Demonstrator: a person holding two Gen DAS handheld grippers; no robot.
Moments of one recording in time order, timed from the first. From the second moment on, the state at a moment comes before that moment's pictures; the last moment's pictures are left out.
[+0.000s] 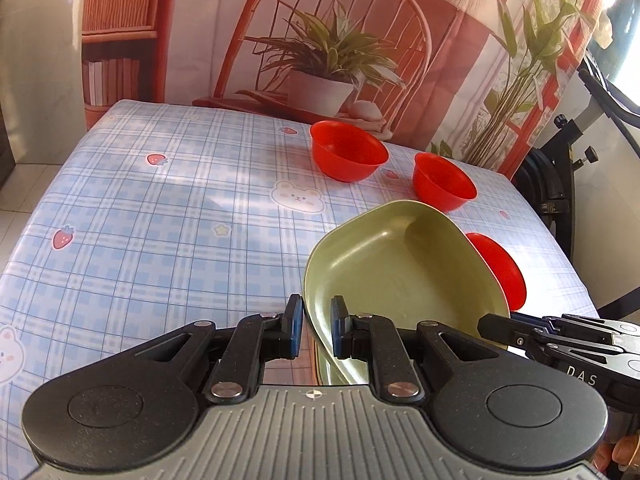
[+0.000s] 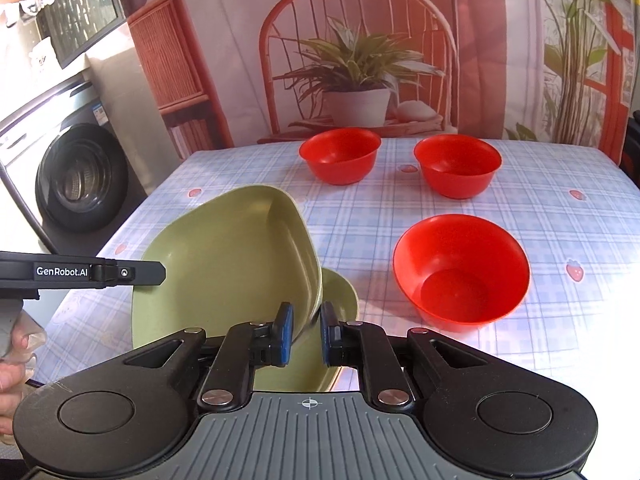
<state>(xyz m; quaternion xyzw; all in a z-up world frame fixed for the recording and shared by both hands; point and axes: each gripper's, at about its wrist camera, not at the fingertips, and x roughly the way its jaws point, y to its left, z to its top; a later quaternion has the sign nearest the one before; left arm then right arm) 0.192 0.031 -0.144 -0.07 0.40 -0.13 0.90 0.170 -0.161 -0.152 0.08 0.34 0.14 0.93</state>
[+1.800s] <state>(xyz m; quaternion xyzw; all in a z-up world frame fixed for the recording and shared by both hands) 0.238 0.005 -0.182 -0.05 0.41 -0.13 0.90 0.191 -0.166 -0.182 0.02 0.34 0.13 0.93</state>
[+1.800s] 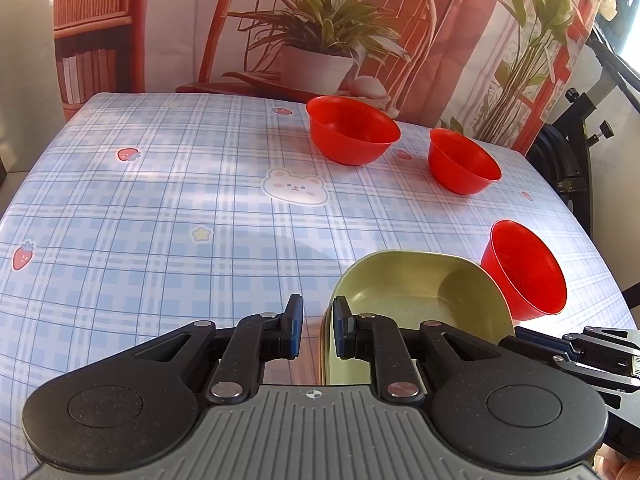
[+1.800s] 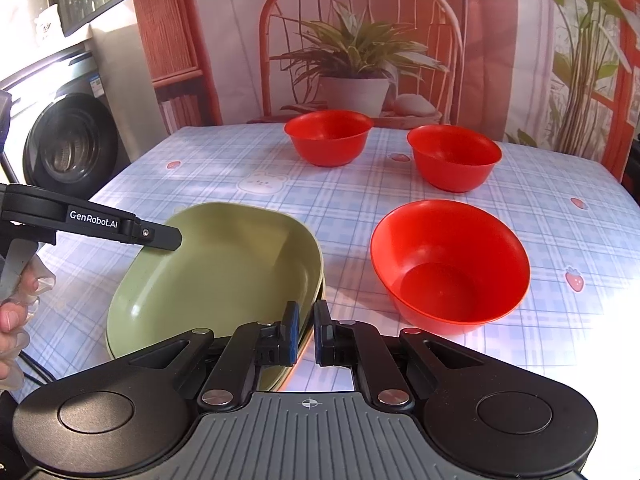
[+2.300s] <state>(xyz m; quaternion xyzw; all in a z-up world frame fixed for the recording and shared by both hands) 0.238 0.008 -0.181 -0.04 0.42 -0.13 0.90 0.190 -0.169 -0.174 0.04 0.35 0.13 0.93</state>
